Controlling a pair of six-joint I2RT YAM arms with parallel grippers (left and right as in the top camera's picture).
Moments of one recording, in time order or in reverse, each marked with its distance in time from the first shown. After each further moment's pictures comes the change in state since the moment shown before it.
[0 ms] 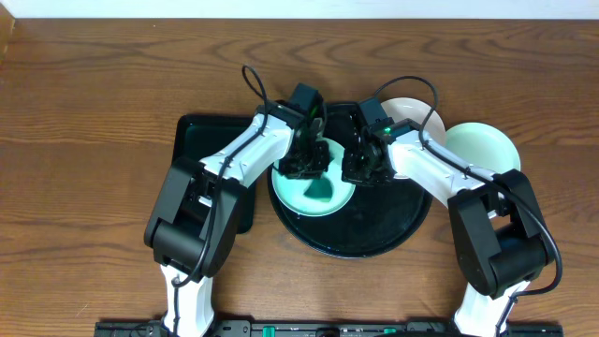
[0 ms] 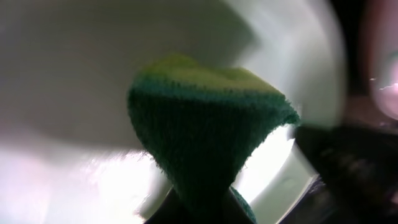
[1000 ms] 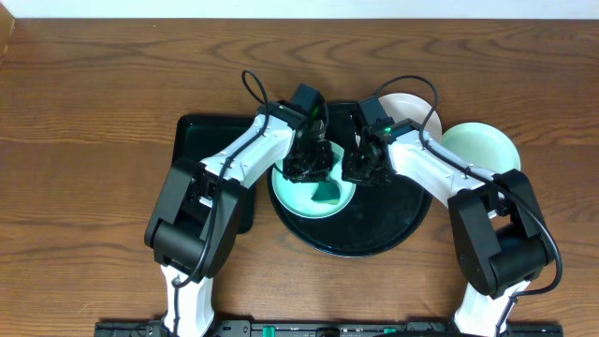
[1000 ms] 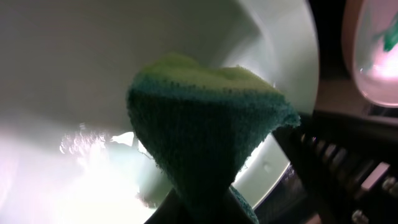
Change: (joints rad) left arm -0.006 -0.001 0.001 -0.016 0.063 -0.096; right arm 0.000 0.000 -0.001 0.008 0.003 0.000
